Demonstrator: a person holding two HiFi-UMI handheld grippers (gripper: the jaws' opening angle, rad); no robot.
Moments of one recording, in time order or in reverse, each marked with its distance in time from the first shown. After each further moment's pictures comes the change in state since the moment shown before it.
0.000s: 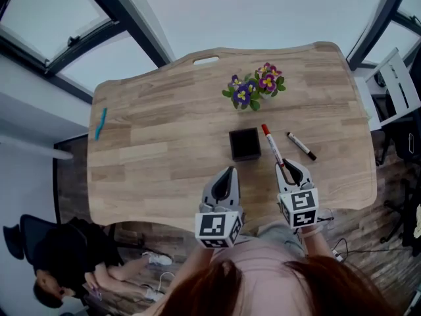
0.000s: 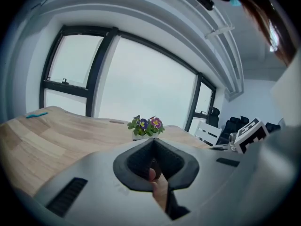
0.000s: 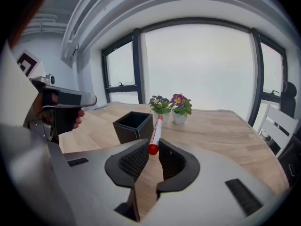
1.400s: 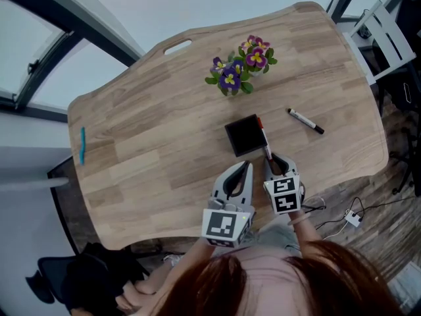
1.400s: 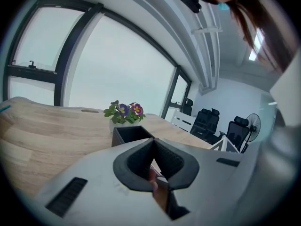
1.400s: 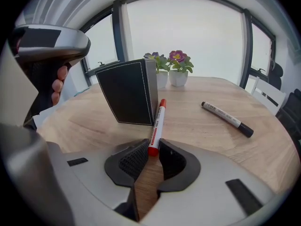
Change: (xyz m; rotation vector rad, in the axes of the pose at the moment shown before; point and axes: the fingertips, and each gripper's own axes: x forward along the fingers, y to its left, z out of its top) left arm 0.029 -0.012 -0.033 0.065 0.135 -0.344; right arm 0.068 0.041 -0.102 0.163 0.264 -0.156
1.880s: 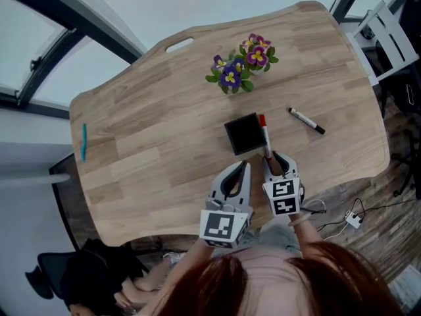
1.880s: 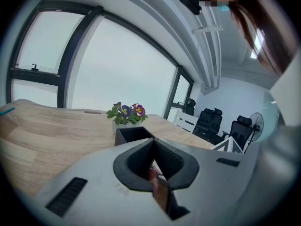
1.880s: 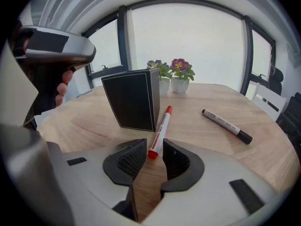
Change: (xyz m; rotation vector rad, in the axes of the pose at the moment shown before) left arm -0.004 0.002 0.002 0.001 -0.011 0.036; right arm -0.006 0.003 0.011 -0.033 -0.068 0.004
